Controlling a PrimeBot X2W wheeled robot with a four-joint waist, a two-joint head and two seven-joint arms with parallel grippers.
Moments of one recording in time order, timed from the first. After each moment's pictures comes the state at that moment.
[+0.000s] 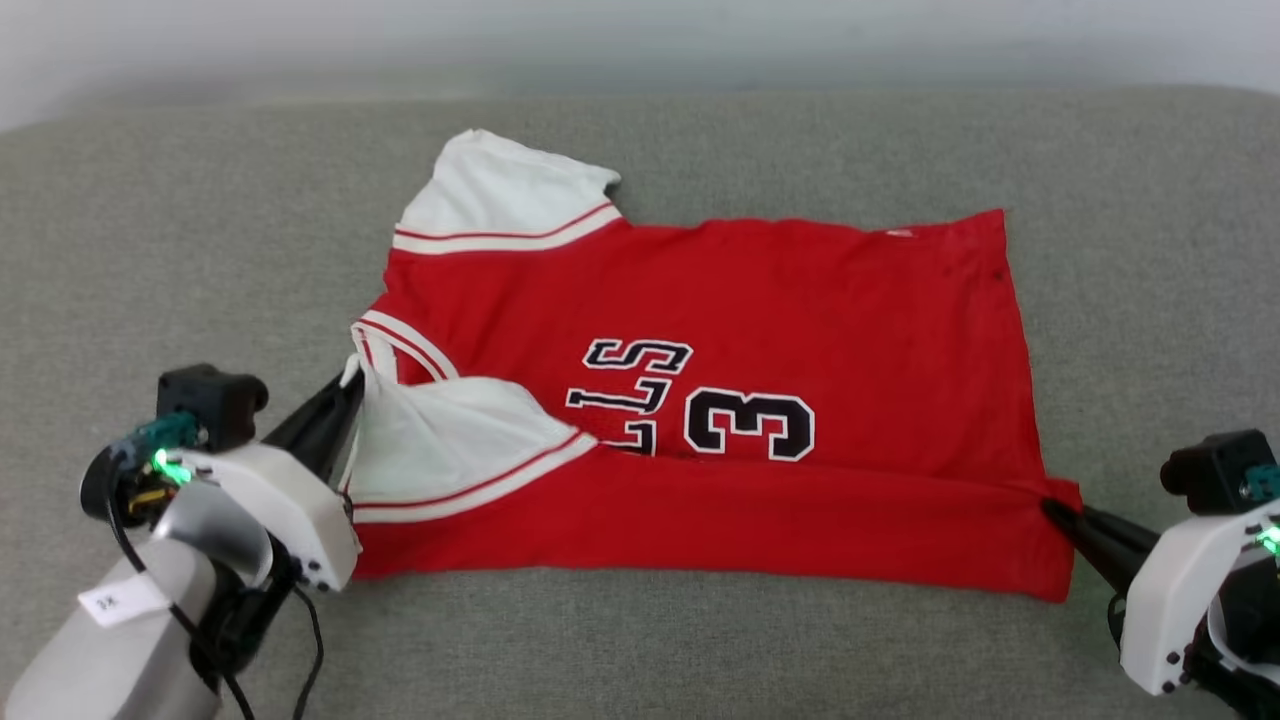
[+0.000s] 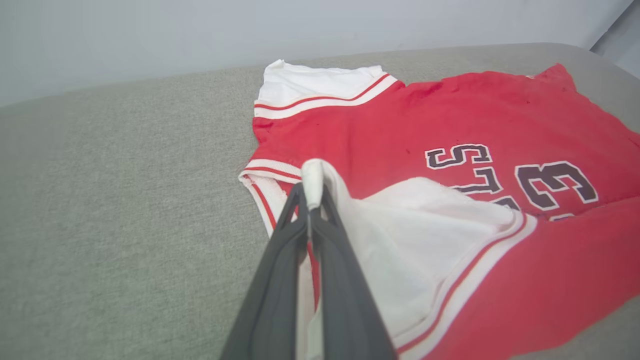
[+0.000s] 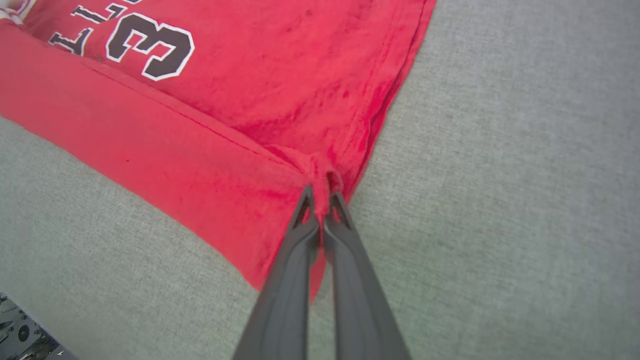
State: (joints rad) left arm -0.37 0.60 -0.47 0.22 -0.70 -0.02 -0.01; right arm -0.18 -0.65 0.37 0.11 0.72 0.13 0.30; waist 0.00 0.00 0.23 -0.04
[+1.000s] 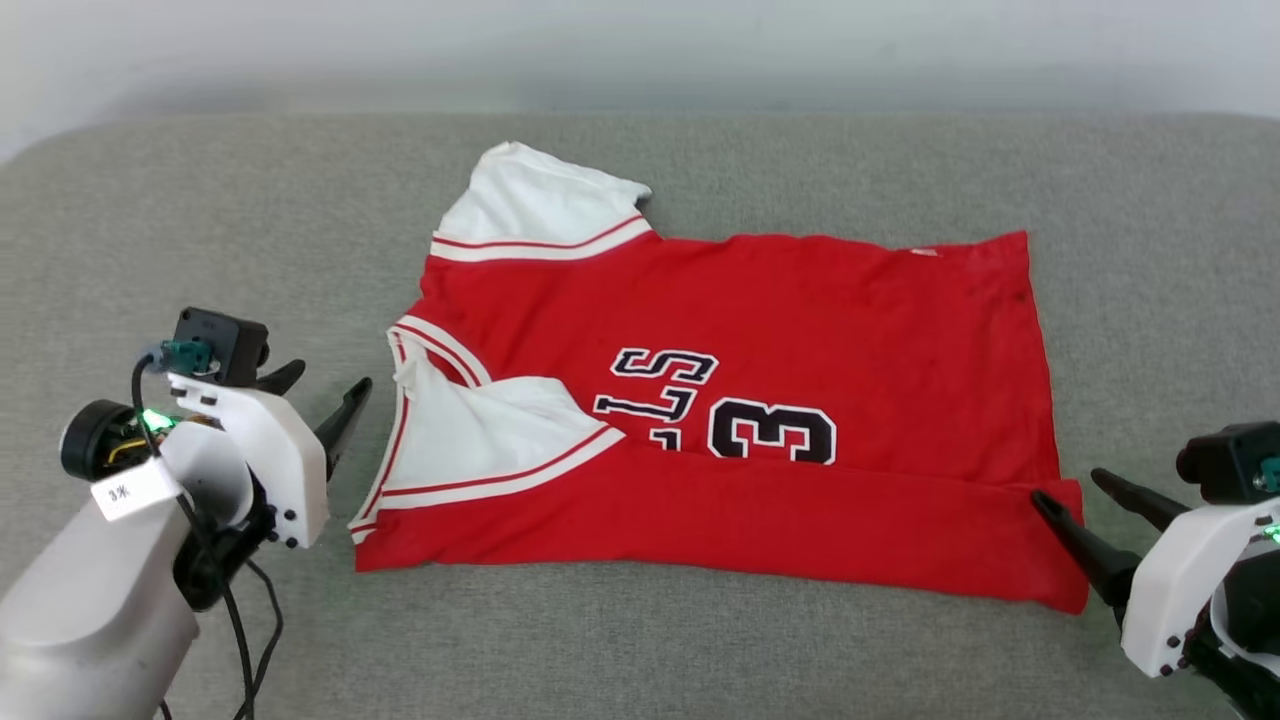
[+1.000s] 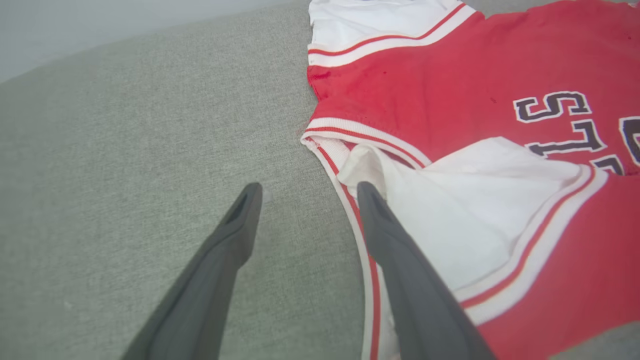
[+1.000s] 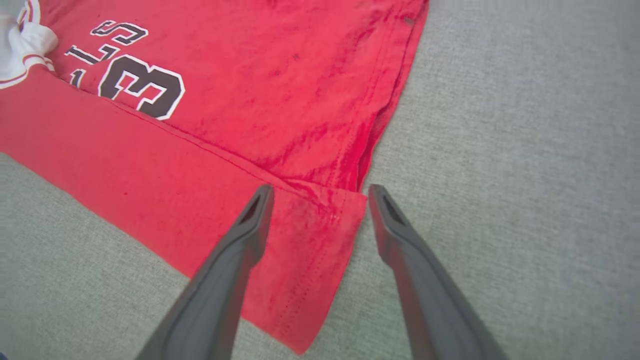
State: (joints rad) left arm -0.61 0.59 -0.61 0.57 -0.72 -0.13 0.09; right arm -0.23 -0.63 0.37 0.21 0.72 0.13 0.23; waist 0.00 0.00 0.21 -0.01
